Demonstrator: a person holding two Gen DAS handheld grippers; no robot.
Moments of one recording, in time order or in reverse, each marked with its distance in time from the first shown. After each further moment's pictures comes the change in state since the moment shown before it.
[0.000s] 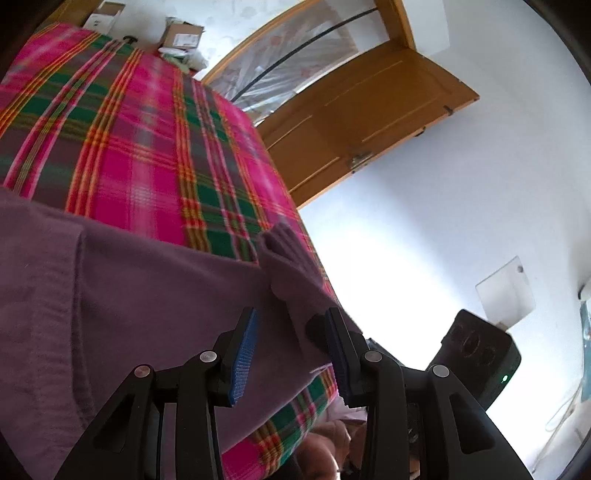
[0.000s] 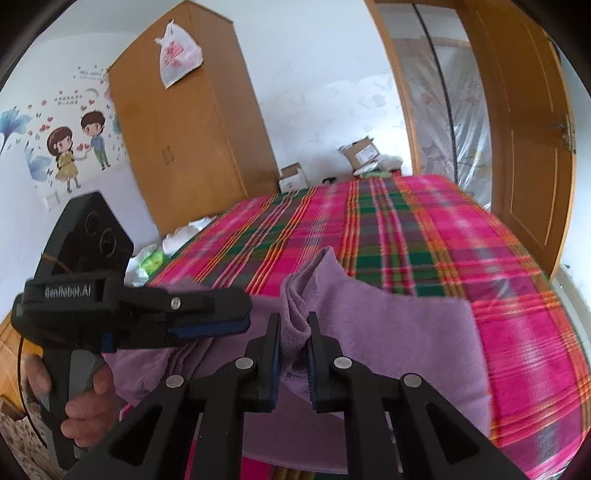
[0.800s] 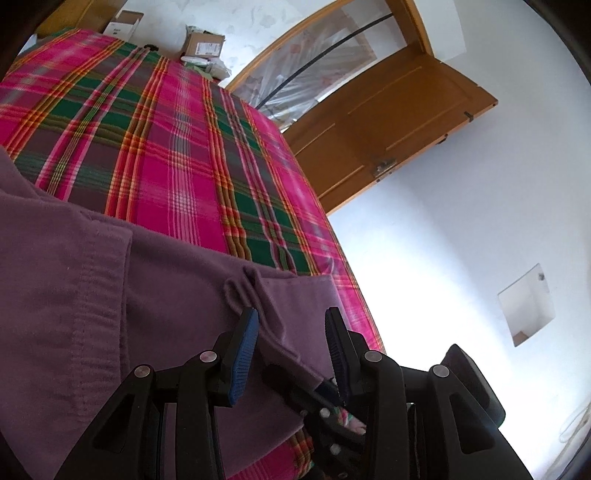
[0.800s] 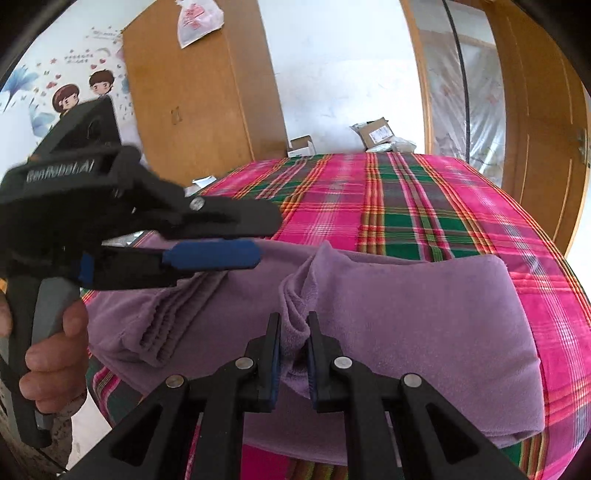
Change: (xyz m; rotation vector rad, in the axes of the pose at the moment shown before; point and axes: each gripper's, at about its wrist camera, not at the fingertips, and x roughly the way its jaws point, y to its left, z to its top) left arm -0.004 0.008 -0.005 0.006 -0.037 0.095; right arm 0.033 0.022 -0.040 -0.100 0.084 -0.020
